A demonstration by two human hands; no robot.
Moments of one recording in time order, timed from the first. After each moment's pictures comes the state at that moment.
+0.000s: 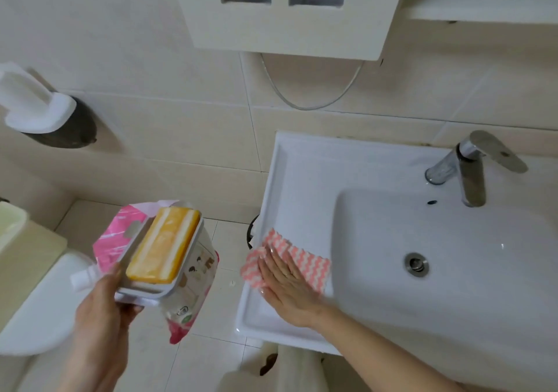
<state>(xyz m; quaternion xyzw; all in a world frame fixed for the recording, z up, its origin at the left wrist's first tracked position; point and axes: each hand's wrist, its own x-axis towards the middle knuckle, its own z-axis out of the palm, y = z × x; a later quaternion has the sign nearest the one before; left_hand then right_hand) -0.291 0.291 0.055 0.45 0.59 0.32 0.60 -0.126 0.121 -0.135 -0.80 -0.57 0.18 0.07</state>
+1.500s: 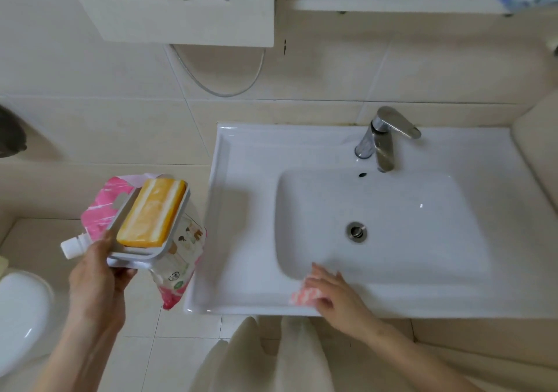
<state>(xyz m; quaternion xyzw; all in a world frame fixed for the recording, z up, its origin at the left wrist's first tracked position) -0.239 0.236 0.066 0.47 0.52 0.31 0.64 -0.107 -0.082 -0.103 -0.88 -0.38 0.22 0.19</state>
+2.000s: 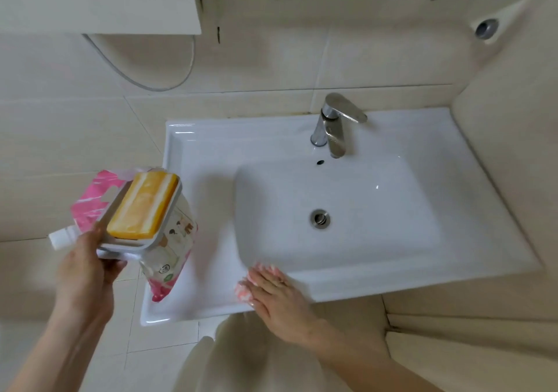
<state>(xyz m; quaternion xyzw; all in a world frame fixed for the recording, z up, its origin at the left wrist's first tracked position) -0.193 0.210 0.051 0.52 0.49 0.25 0.66 -0.143 -0.049 -0.107 -0.87 -0.46 0.19 0.03</state>
